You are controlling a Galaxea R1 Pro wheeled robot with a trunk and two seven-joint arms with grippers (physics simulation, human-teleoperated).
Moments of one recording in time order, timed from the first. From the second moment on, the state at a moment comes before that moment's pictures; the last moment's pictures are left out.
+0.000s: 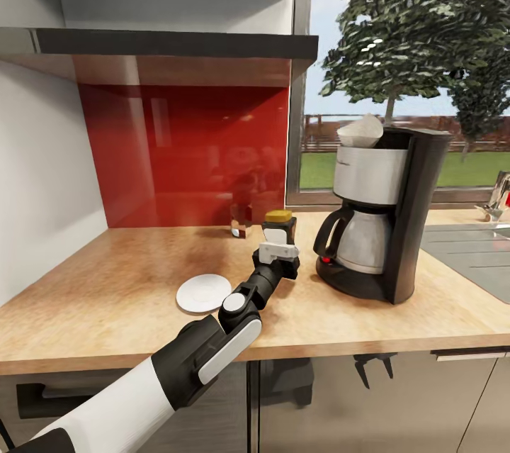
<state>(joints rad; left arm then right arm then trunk) -0.77 -0.09 -0.90 -1.19 0.67 0.01 0.36 0.04 -0.33 0.00 -0.68 -0.37 -0.01 0.13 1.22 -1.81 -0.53</state>
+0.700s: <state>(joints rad) -0.77 -0.09 -0.91 -1.19 0.67 0.01 0.36 0.04 -0.33 0.00 -0.68 -0.37 -0.01 0.13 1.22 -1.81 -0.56</state>
